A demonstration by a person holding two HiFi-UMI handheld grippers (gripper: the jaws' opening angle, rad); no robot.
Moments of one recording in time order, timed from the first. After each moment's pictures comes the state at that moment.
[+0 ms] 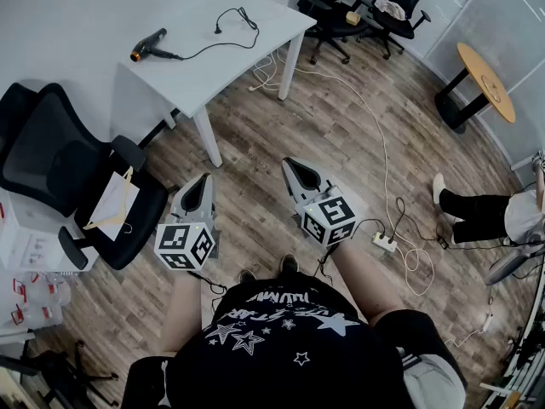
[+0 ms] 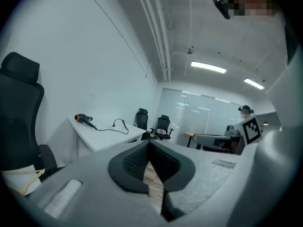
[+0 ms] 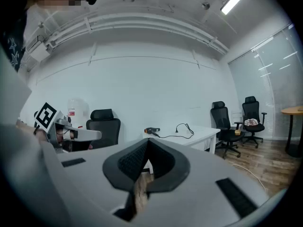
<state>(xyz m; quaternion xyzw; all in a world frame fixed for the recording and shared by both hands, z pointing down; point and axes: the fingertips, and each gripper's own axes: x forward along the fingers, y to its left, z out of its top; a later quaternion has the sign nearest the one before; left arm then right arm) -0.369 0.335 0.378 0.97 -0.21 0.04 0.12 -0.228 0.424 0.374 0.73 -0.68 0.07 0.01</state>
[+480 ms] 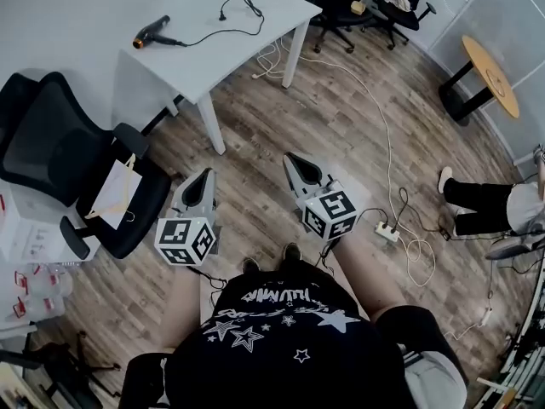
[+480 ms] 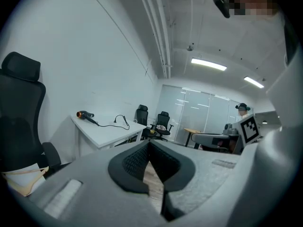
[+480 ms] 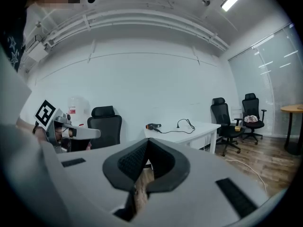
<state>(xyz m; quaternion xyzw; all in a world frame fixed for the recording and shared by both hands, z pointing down) -0.387 0.339 0.389 0.97 -0.21 0.06 0.12 -0.246 0.425 0.389 0.73 -0.68 0.09 0.02</state>
